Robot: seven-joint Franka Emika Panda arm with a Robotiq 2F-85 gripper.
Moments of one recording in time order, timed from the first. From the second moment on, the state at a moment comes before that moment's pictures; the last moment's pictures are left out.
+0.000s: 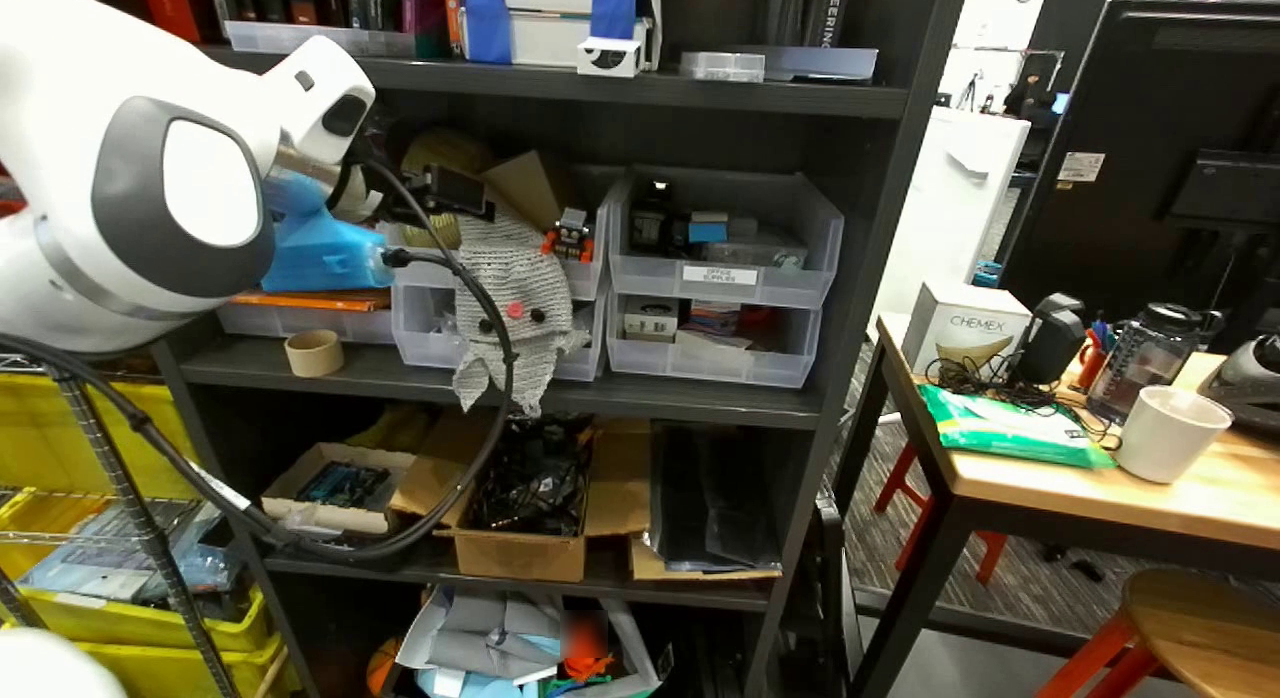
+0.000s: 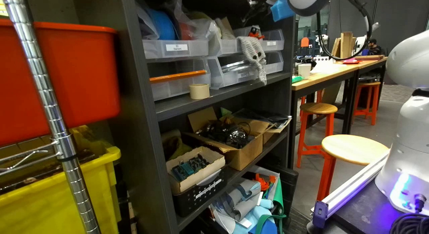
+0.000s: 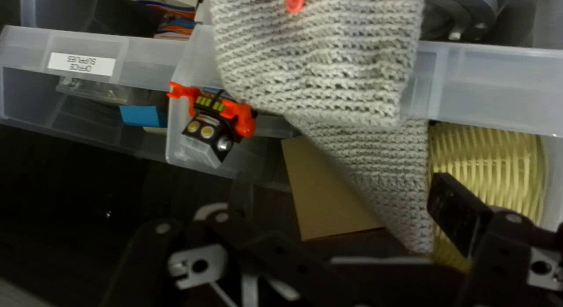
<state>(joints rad) -0.28 -0.92 0.54 -2.75 -0.05 2.96 0.27</state>
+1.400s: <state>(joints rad) -0.04 -0.73 0.37 -2.71 -0.22 2.79 0.03</state>
